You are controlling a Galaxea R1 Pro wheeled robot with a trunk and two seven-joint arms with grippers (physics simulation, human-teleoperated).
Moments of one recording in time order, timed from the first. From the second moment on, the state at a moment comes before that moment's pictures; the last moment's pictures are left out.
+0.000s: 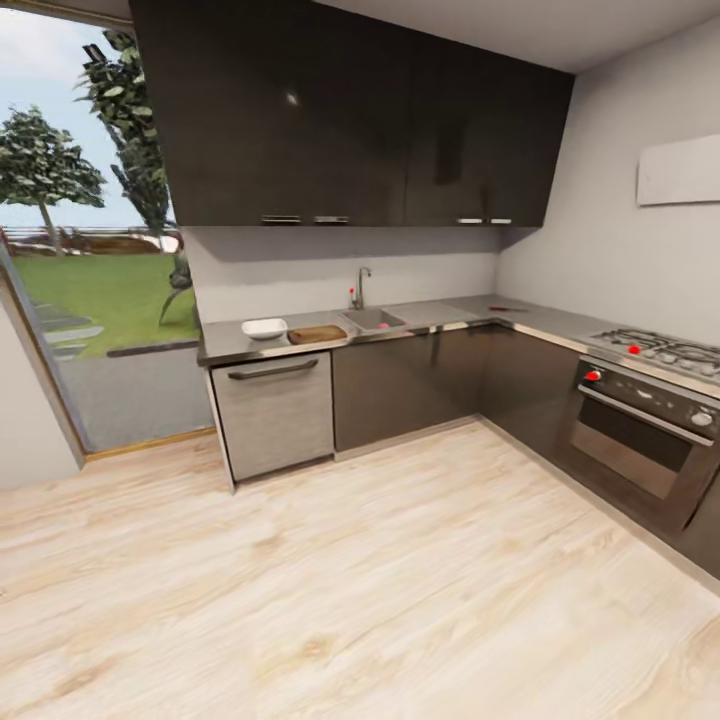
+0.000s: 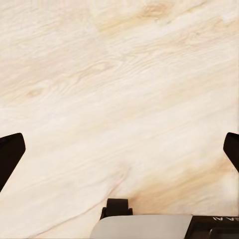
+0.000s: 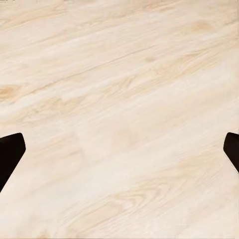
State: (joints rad) left arm 0.02 0.02 0.01 -0.46 0.03 -0.21 0.00; right arm 0.00 -0.01 0.00 -0.61 0.00 -0.31 -0.05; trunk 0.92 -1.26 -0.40
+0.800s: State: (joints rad) left arm 0.02 0.02 0.01 -0.46 0.03 -0.21 0.00; right arm 0.00 -0.01 0.00 -0.61 0.00 -0.31 -0.05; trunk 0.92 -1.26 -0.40
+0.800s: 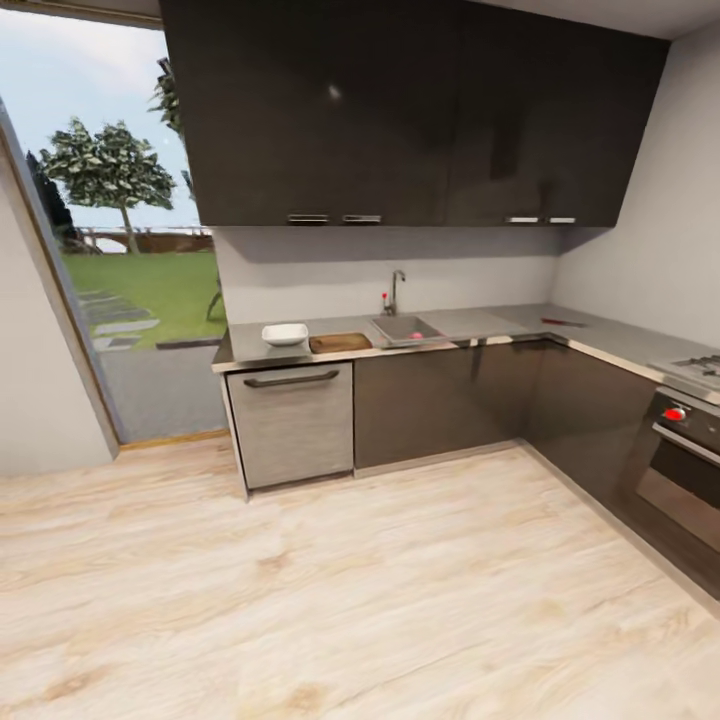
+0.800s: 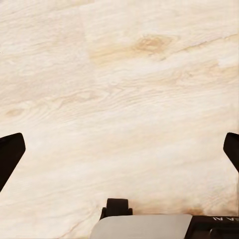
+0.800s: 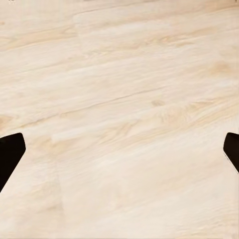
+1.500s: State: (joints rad) left arm 0.02 0.02 0.01 -0.46 0.03 -0.21 0.00; right arm 0.00 -0.01 0.00 -0.61 0.00 -0.31 -0.05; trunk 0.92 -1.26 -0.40
